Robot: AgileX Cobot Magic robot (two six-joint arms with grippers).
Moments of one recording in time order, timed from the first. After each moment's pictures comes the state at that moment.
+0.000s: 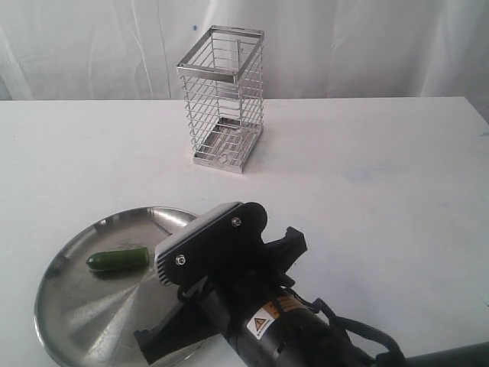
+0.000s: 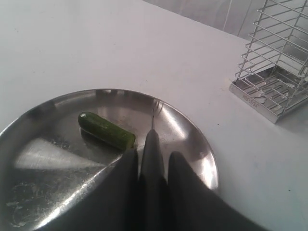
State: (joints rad) left arm -0.05 0.01 0.02 -0.24 0.39 0.29; right arm 1.28 1.60 -0.61 0.97 -0.76 -0.63
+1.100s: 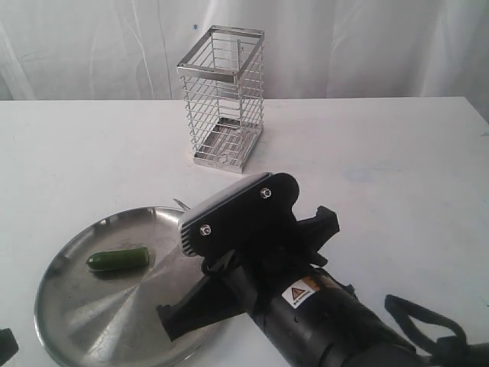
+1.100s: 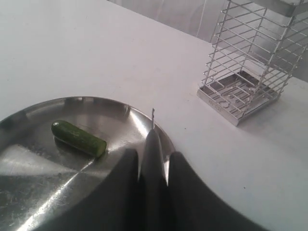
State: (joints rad) left arm -0.05 0.02 -0.01 -0.84 0.61 0.09; right arm 1.28 1.46 -0.61 1.18 -0.74 -0.88
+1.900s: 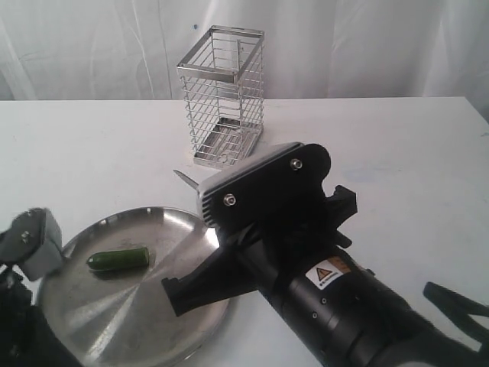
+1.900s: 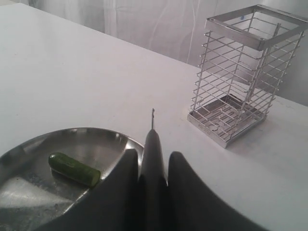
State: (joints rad) left arm -0.14 1.10 -0.50 -0.76 1.02 1.22; right arm 1.28 1.38 -0.61 1.18 -0.78 -0.90
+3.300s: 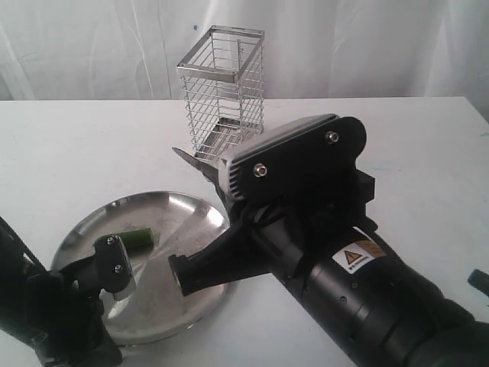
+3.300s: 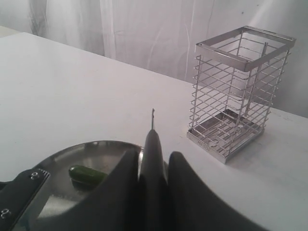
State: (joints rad) left arm -0.34 1.53 -0.51 -0.71 0.52 1.25; right arm 1.28 1.29 -0.61 1.19 -0.78 -0.89
